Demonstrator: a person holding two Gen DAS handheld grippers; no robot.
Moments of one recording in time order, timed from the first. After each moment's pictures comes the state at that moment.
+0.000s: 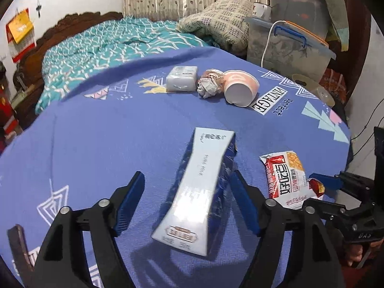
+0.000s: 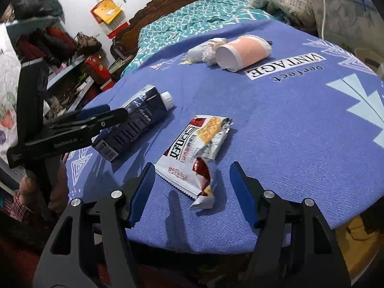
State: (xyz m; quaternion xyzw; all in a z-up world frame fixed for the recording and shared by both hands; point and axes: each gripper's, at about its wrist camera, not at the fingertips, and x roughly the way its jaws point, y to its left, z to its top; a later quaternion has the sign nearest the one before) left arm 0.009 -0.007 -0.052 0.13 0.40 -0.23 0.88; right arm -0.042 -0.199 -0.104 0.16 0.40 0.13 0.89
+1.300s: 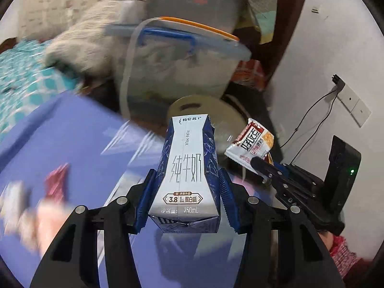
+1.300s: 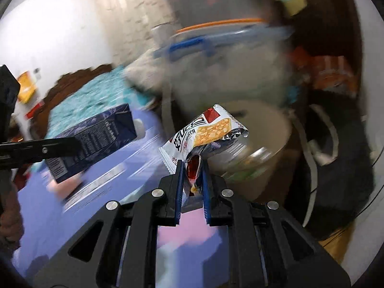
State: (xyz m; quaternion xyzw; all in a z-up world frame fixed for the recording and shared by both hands) left arm 0.082 -0.348 -0.007 0.14 0.40 -0.51 0.75; right arm -0.075 -0.521 -0.066 0.21 0.25 -0.21 0.92
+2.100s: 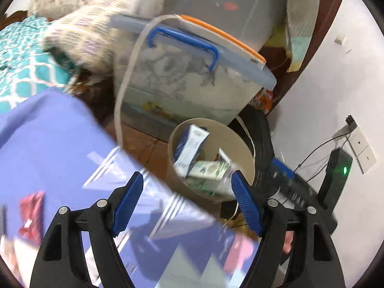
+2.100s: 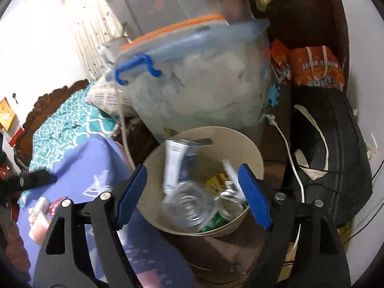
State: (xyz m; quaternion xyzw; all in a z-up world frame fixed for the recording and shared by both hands) left arm 0.135 -0.368 -0.021 0.05 0.43 -0.48 0.76; right arm -0.032 -0.578 -0.050 0.25 0.24 -0.23 0.91
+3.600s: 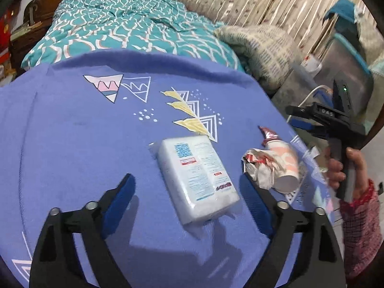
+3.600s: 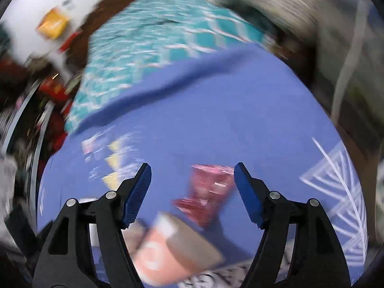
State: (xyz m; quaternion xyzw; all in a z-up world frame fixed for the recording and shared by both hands) left arm 0.182 0.027 -0.060 -0.07 0.46 -0.22 0.86; right arm 0.247 -0.346 -0.058 0.23 0.49 0.03 0.84
